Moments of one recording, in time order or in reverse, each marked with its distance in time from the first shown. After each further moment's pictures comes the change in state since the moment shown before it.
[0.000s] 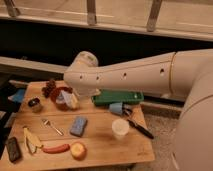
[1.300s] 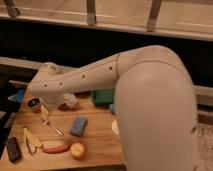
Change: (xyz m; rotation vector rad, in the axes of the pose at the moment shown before) arm -0.042 0.165 0.059 -0.153 0.034 -0.317
